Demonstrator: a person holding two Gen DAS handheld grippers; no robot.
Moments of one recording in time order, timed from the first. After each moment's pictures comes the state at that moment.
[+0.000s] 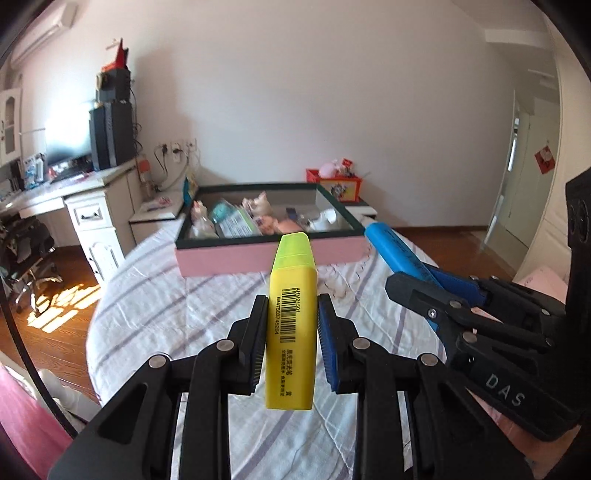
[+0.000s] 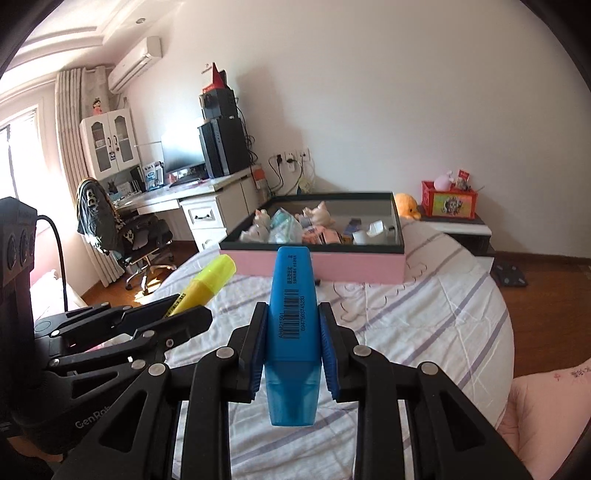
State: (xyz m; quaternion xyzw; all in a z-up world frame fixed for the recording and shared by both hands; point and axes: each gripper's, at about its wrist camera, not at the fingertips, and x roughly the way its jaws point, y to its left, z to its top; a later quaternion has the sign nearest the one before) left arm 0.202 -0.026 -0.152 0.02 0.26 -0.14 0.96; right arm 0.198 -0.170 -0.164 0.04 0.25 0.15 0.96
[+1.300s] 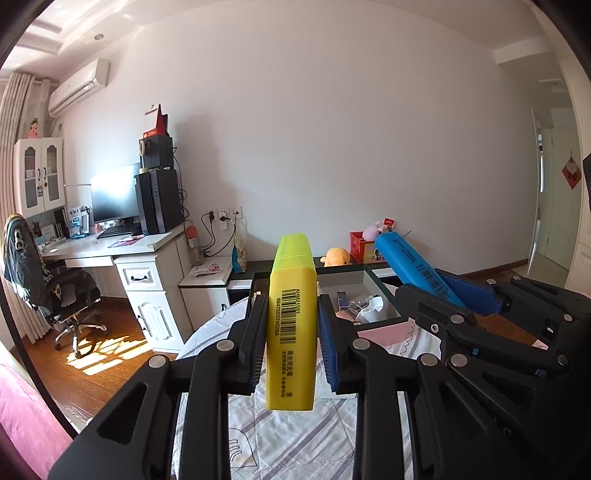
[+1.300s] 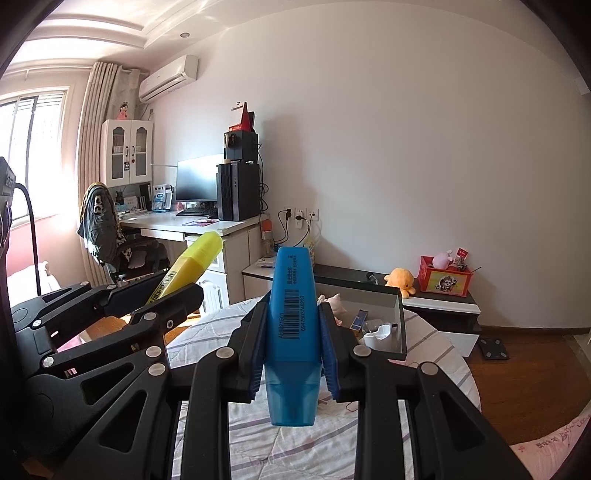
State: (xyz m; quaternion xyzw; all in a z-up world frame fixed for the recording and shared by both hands) left arm 0.205 -0.009 -0.090 0.04 0.15 -0.06 0.99; right arm 0.197 -0.127 -0.090 -0.03 0.16 0.14 0.98
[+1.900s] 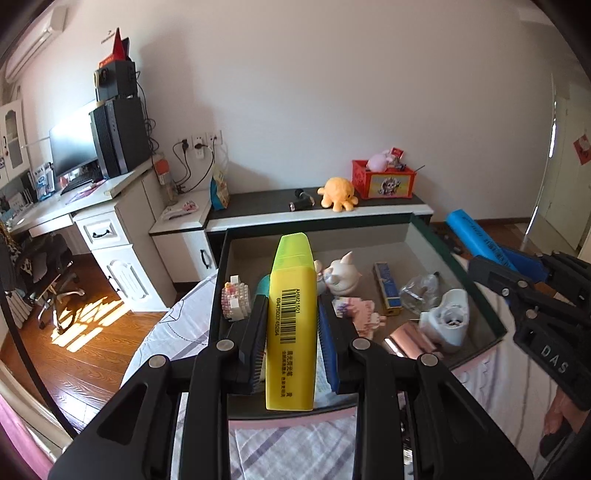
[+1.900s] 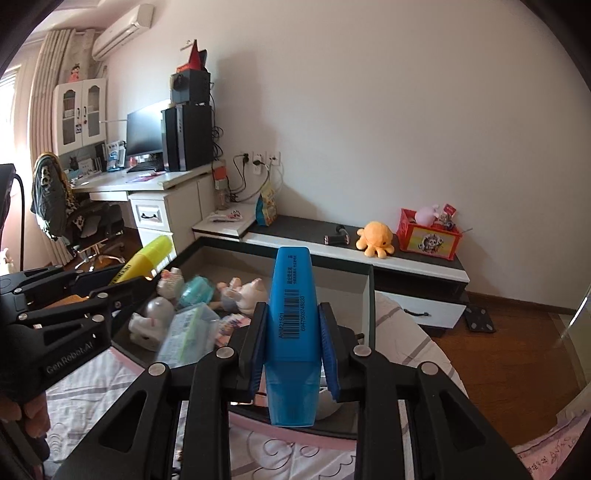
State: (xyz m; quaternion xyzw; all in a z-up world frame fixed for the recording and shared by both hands) left arm 0.446 -0.015 -0.164 0.05 0.31 -0.08 0.94; right arm 0.414 -0.184 -0.156 -0.04 0.28 0.08 0.96
